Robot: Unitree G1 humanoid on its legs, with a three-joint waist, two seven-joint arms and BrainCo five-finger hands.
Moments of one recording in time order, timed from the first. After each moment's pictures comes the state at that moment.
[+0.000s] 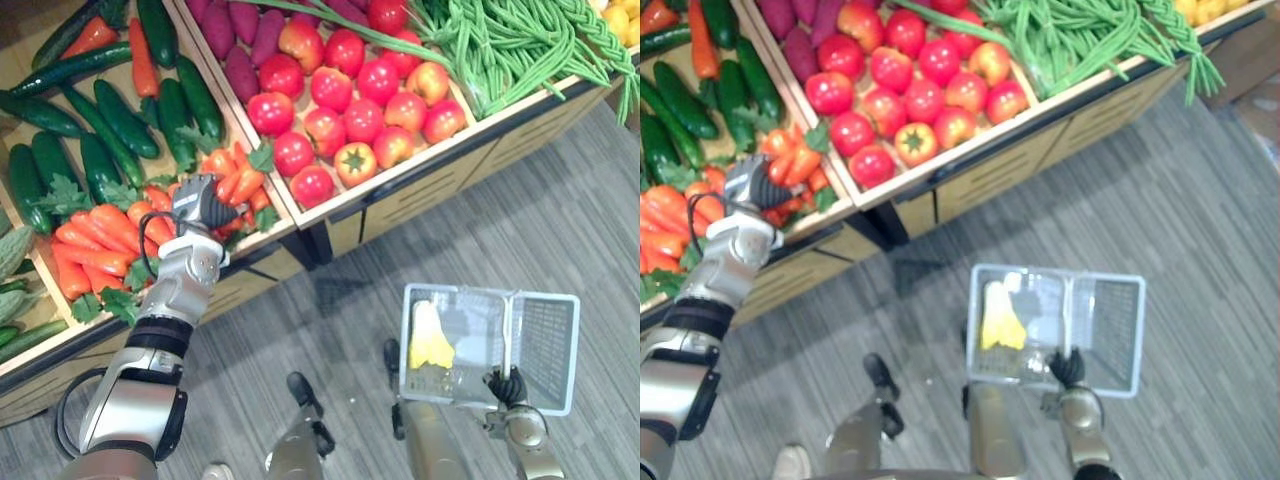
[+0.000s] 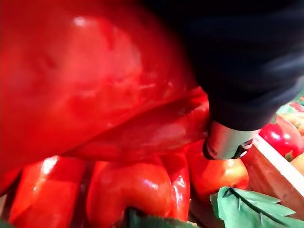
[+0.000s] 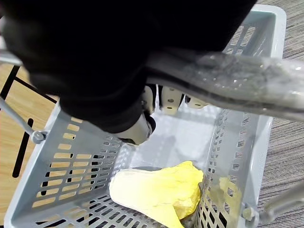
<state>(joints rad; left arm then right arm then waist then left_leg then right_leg) -0.68 0.61 -0.14 0.66 0.57 -0.04 0.33 0.03 -0.18 -0.13 0.72 -0.19 -0.17 -0.20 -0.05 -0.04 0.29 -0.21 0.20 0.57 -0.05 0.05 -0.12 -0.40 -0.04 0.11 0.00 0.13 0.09</state>
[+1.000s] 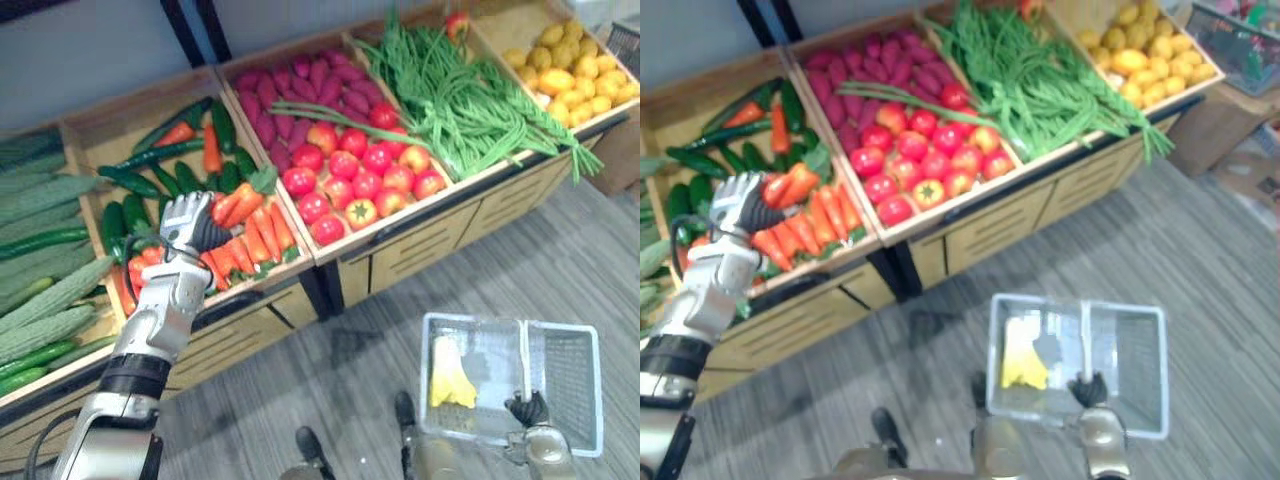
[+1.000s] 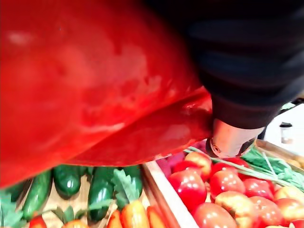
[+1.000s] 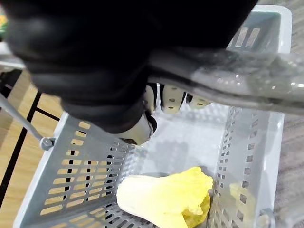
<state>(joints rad) -0.41 0.69 -0.08 0.36 0.67 -0.11 0.30 0.05 -0.27 -0.23 0.80 -0.27 -0.11 -0.15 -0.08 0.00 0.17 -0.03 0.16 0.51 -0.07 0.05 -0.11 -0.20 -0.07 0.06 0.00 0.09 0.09</state>
